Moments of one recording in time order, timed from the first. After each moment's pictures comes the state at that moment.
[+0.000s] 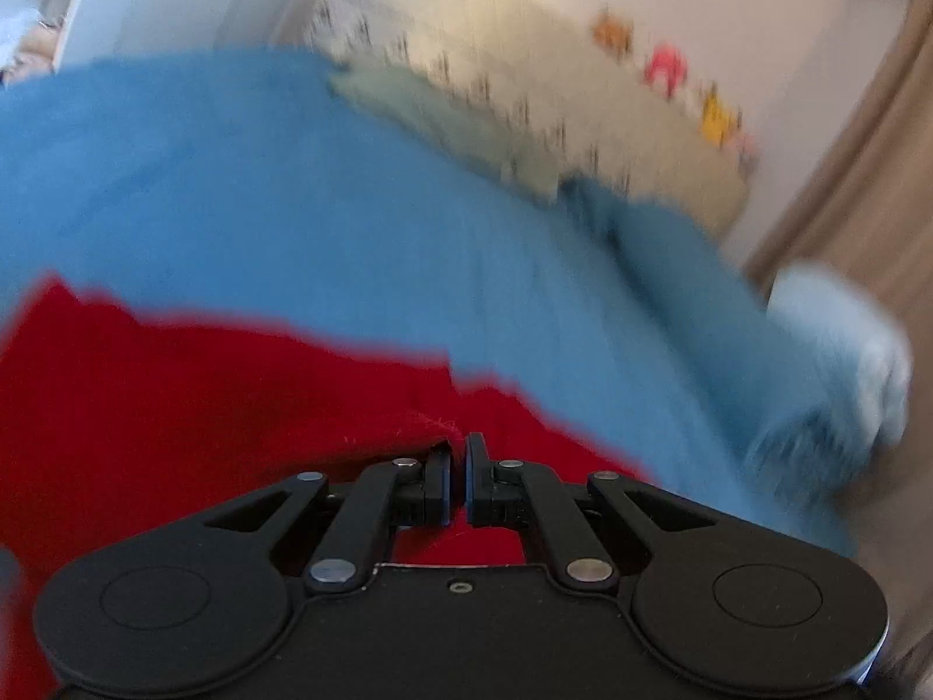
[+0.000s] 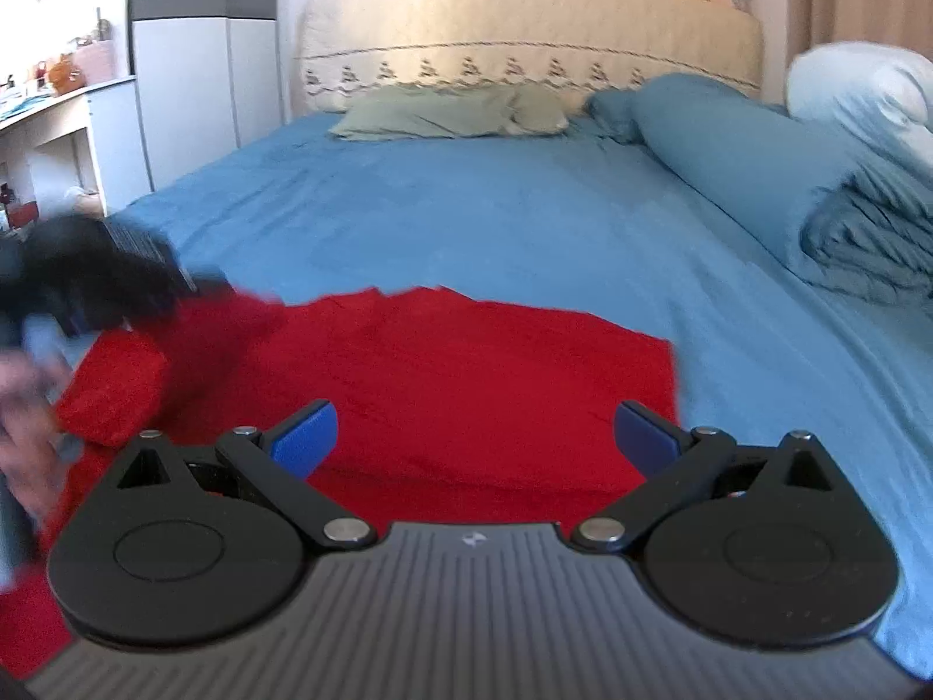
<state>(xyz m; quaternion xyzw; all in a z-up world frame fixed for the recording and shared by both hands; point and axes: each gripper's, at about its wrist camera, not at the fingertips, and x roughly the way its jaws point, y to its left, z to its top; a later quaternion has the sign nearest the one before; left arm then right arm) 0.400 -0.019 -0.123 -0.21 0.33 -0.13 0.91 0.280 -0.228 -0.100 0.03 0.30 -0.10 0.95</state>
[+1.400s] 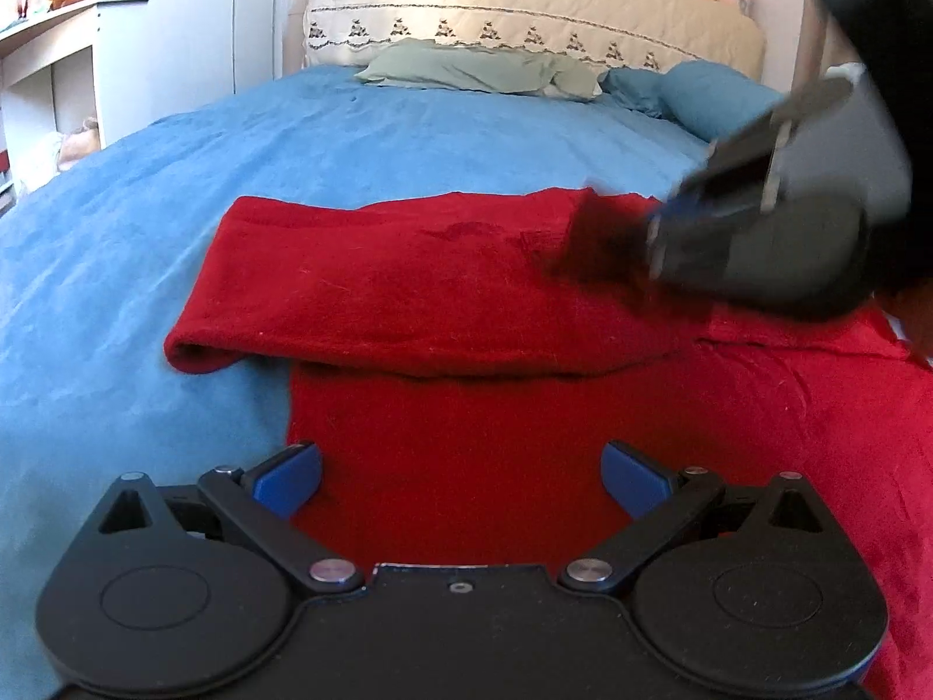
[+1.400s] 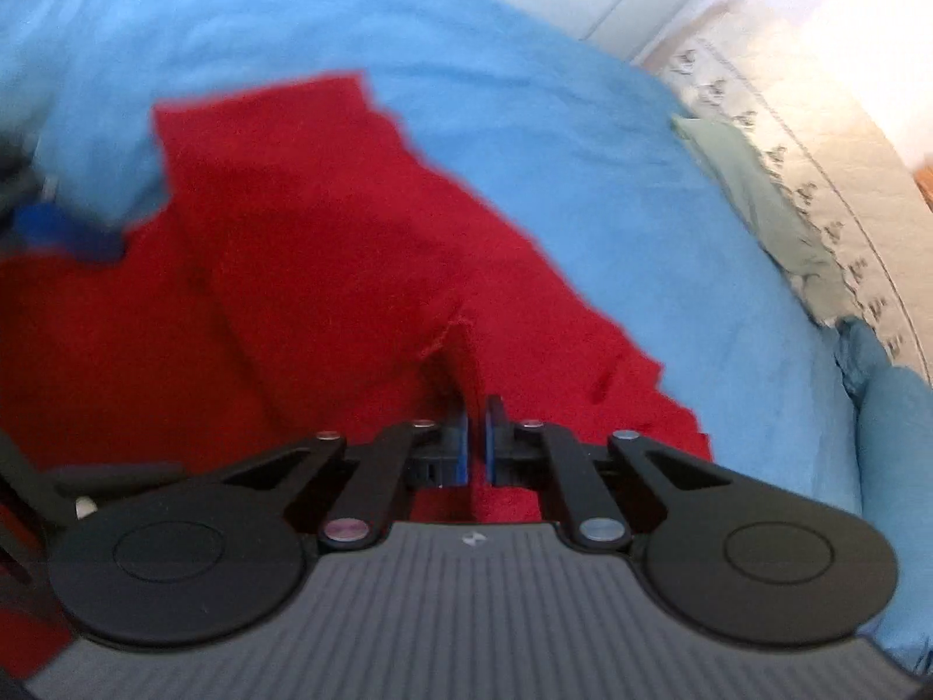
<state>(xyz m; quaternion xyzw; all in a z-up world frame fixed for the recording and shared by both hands) 0.319 0.042 -0.191 -0.01 0.34 -0.08 0.94 0.410 -0.074 -0.168 -0.35 0.34 0.15 0.86</state>
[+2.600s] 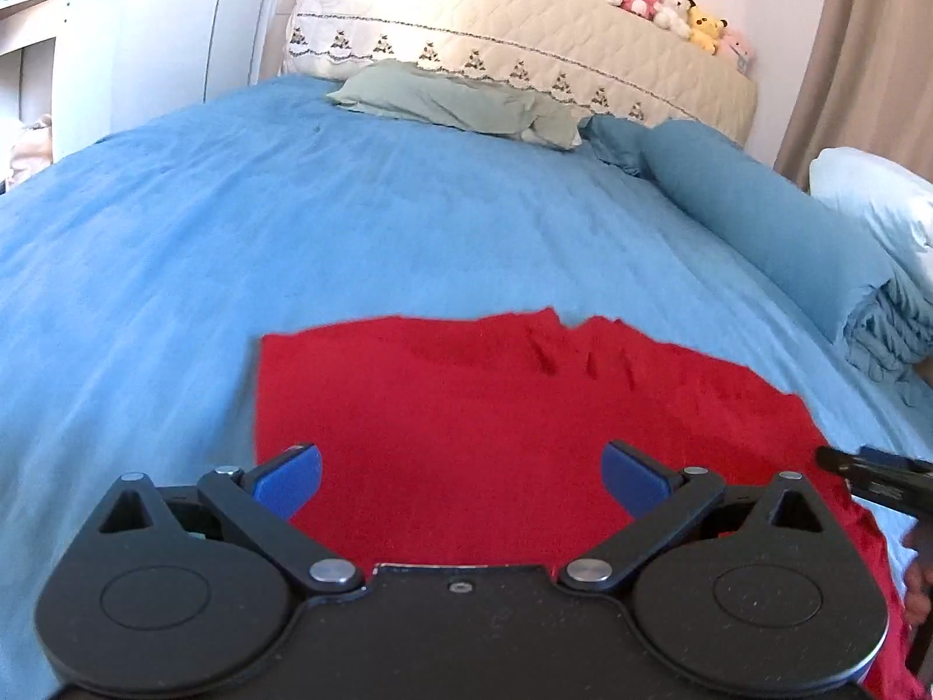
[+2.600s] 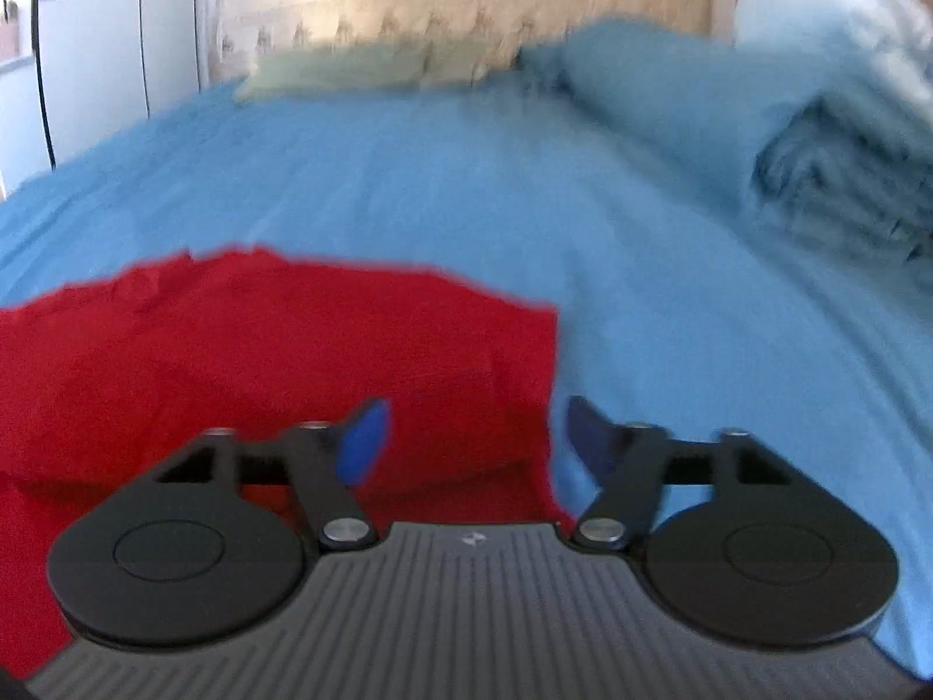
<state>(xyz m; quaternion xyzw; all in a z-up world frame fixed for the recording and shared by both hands) 0.407 0.025 -0.139 -0.08 0.33 -0.12 0.93 0.343 -0.333 -0.172 0.02 0.30 -0.16 0.94</state>
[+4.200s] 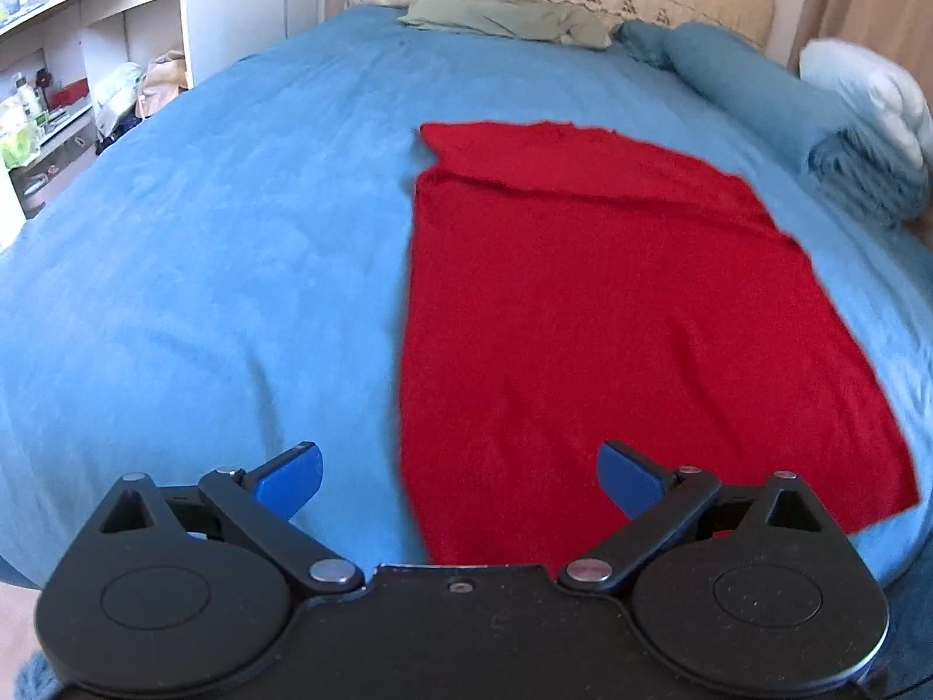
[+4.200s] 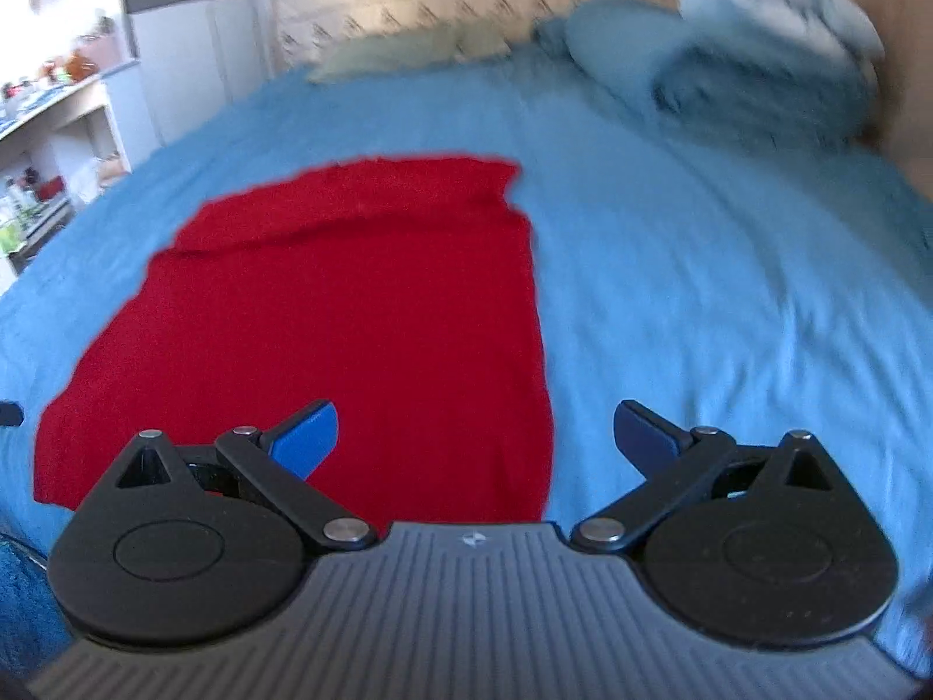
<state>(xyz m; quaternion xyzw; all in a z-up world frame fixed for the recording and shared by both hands) 0.096 0.084 -0.108 -0.02 0.42 -0.06 0.90 0.000 -0.283 -0.093 0.09 0.36 -0.11 0.92</state>
